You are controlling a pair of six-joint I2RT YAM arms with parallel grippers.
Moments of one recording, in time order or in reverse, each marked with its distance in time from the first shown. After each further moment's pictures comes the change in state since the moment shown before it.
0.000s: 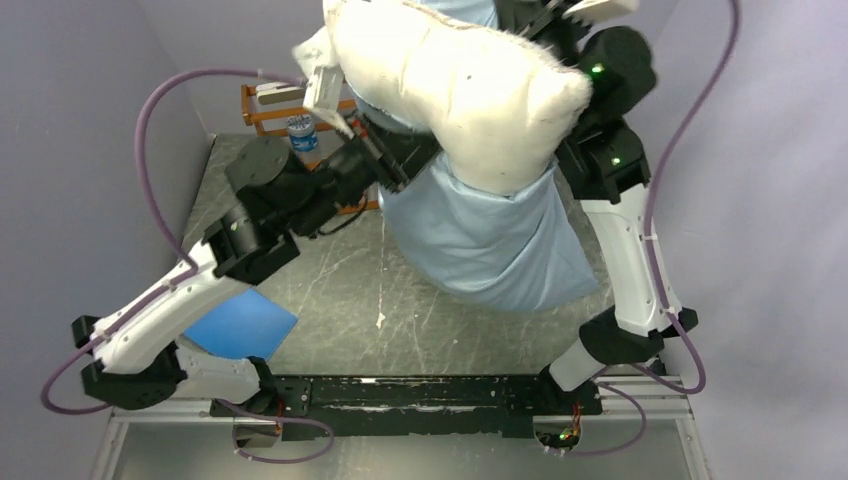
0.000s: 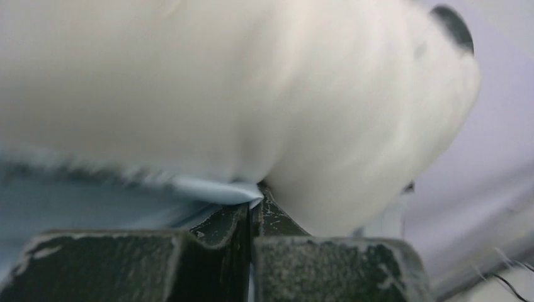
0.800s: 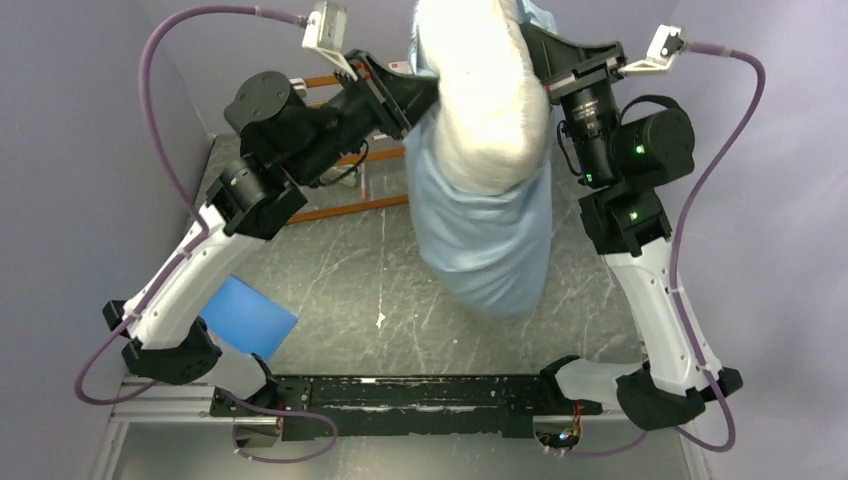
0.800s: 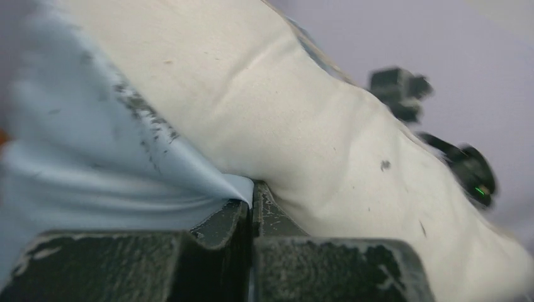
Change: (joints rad) left arm 0.106 0.247 0.459 -0.202 0.121 0.111; right arm -0.070 -0.321 -0.565 0.373 -0.188 0.253
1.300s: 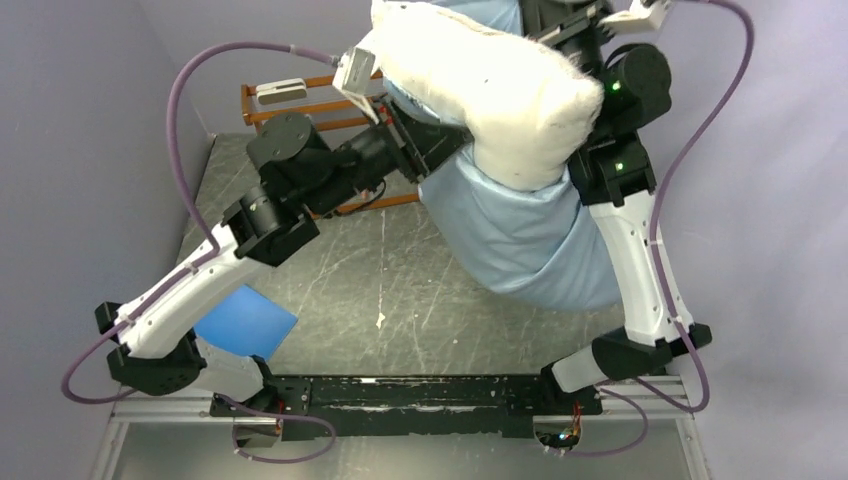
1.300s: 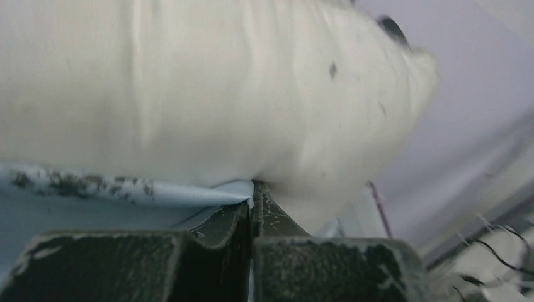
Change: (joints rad) left arm -0.079 -0.103 -0.268 0.174 0.065 -0.086; right arm -0.064 0.241 0.327 -0.156 0.100 -0.074
